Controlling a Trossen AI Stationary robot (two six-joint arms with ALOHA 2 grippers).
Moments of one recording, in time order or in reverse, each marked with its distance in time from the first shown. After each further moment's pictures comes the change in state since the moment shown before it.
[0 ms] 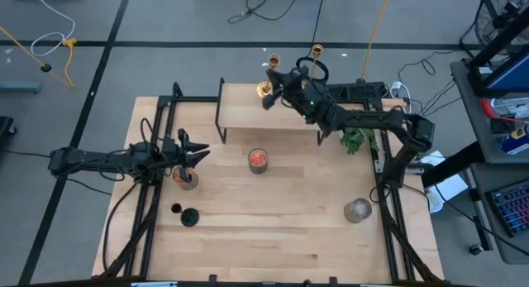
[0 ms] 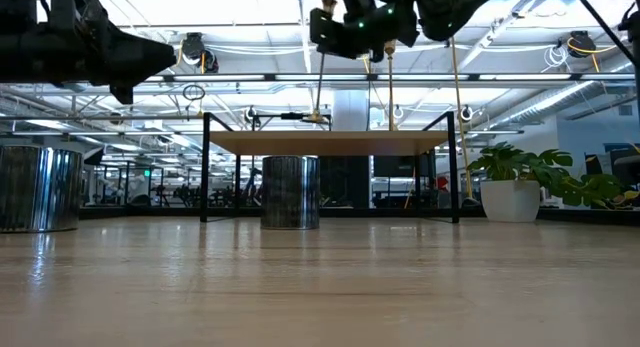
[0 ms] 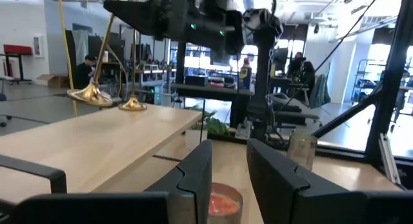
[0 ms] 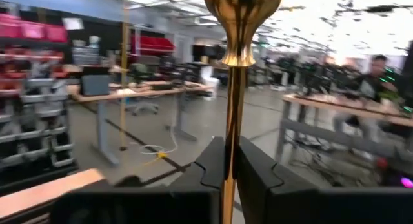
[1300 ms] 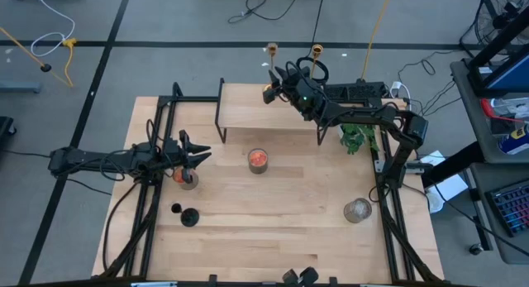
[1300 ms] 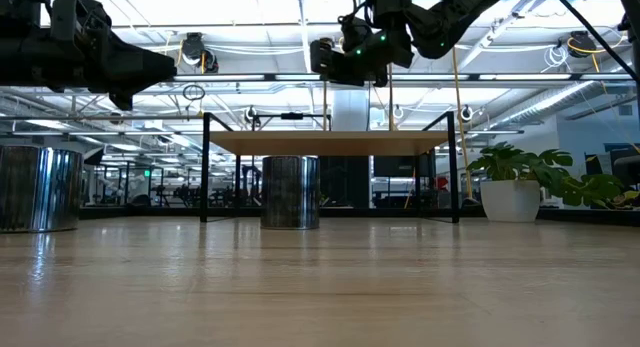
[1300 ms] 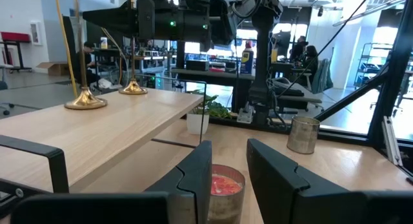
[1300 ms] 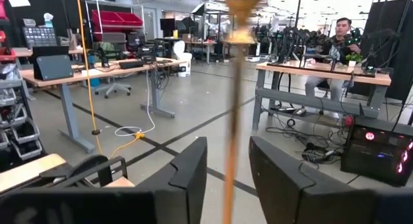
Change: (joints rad) left arm 0.000 0.000 0.000 -0.063 0.000 -0.003; right arm -0.059 0.073 0.000 -0.048 0.055 0.093
